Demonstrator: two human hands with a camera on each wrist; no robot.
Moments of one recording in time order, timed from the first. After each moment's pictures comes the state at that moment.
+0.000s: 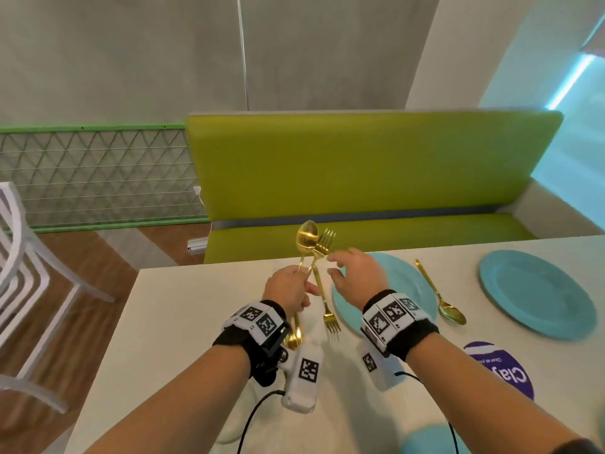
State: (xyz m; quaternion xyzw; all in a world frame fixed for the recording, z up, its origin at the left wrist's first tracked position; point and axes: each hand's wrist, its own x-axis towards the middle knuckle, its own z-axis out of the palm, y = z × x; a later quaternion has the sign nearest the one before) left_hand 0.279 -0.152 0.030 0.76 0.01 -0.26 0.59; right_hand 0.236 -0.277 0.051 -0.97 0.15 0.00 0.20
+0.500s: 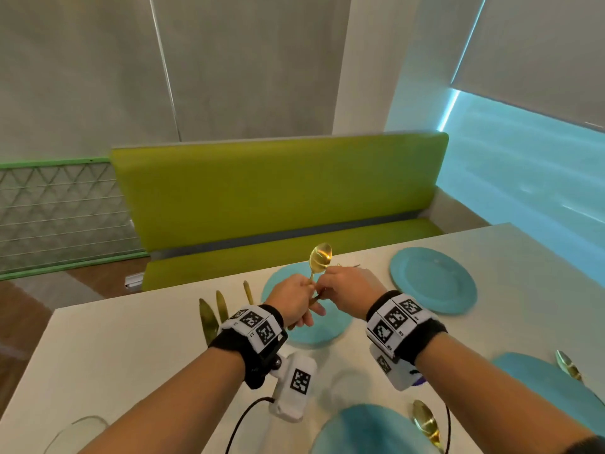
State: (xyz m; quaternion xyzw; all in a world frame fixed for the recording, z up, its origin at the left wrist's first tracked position) left_hand 0.200 -0.250 0.067 0.78 -0.19 -0.35 0.48; right_hand 0.135 -0.371 0.093 -1.00 0.03 0.05 0.03
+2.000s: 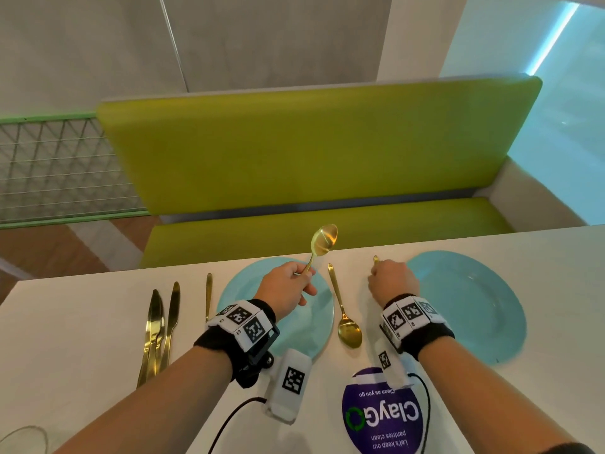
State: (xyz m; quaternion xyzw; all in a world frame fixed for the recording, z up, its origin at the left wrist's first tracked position) left_hand 0.243 -0.388 0.015 0.82 -0.07 -0.28 0.49; right_hand 0.198 -0.570 -0.018 -0.93 0.33 0.07 0.16
